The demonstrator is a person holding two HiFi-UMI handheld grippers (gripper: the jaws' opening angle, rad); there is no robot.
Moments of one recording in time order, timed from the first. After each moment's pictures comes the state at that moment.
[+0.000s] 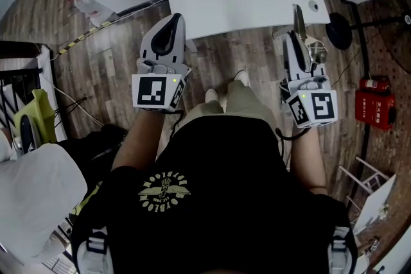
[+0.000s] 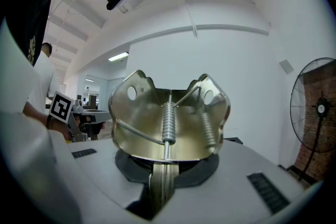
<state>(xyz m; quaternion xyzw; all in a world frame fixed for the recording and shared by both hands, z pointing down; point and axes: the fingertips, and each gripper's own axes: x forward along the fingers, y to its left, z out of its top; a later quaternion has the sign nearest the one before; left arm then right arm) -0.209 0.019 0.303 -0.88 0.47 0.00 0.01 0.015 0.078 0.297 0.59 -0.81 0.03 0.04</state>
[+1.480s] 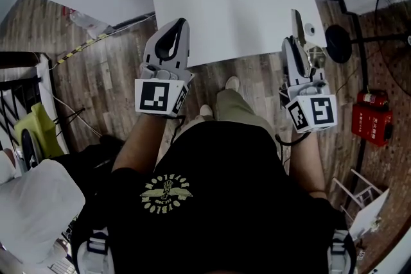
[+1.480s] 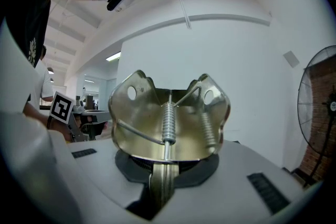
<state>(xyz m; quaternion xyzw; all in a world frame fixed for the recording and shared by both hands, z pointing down) -0.122 -0.111 0.308 -0.89 0.46 0.00 0.00 0.092 -0.057 0.306 0.58 -0.81 0.04 0.04</state>
